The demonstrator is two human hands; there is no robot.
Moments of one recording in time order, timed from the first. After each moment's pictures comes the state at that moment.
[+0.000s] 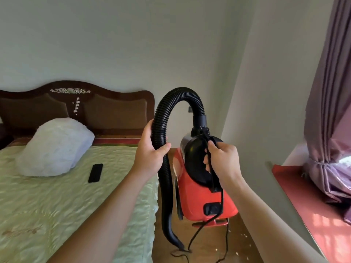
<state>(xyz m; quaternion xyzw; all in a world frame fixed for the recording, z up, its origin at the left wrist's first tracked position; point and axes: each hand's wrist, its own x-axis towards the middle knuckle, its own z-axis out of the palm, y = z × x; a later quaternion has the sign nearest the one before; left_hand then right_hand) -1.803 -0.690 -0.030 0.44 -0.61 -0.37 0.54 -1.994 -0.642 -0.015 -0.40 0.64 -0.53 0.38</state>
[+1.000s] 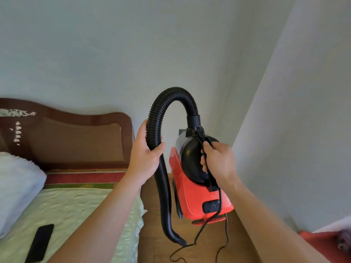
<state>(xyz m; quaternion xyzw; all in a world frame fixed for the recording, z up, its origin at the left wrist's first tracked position) -1.905 -1.126 -0.046 0.45 -0.60 -0.39 0.53 -2.098 -1.082 -0.036 -0.41 0.68 -0.49 0.36</state>
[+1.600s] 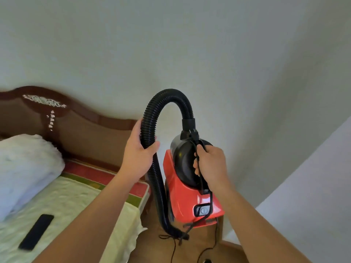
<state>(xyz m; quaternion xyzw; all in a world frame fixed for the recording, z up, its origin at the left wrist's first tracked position) -1.949 -1.292 -0.053 0.57 -0.53 -0.25 0.57 -2.141 -1.316 -0.057 -0.52 0.60 -0.42 0.44</state>
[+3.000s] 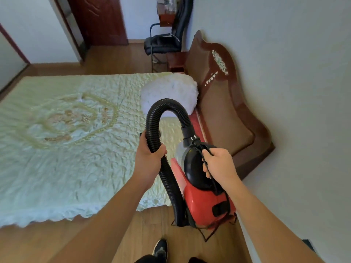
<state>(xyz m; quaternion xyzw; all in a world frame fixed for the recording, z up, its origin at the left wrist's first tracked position) -1.929 -1.208 -0.112 0.70 0.03 -0.04 0.71 -1.964 -1.403 -0.131 -0.81 0.23 -0.01 0.54</state>
